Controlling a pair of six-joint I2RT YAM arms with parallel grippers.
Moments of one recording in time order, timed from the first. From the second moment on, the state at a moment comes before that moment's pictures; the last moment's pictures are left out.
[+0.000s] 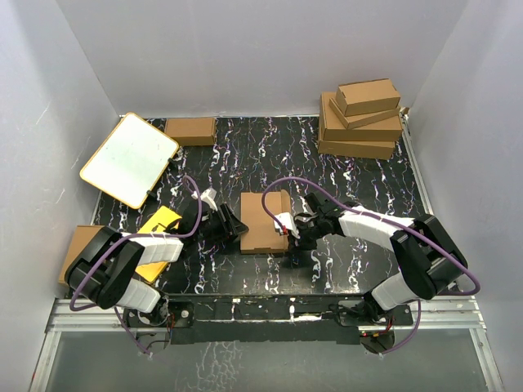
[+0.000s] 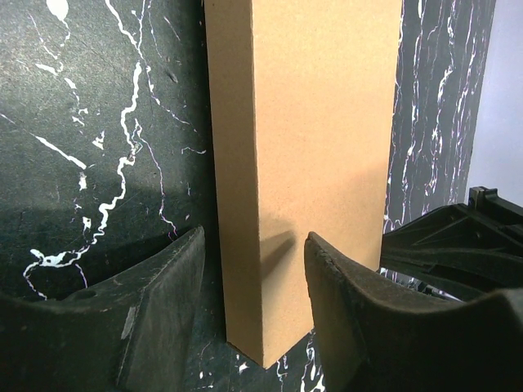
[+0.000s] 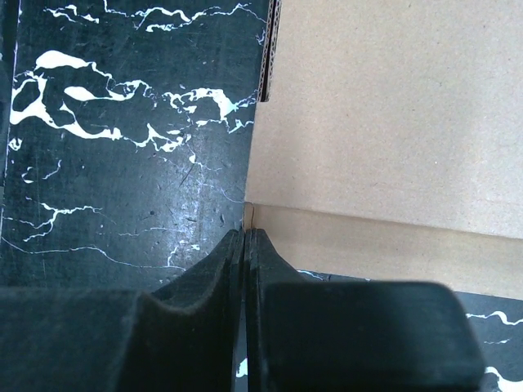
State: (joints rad) left arm -0.54 1.43 0.37 0.45 0.25 -0.88; right arm 0.54 1.48 0.70 -0.36 -0.76 -0.99
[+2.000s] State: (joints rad) left arm -0.57 1.49 0.44 0.41 0.20 -0.88; right arm 0.62 1.55 0.80 -0.37 -0.67 -0.65
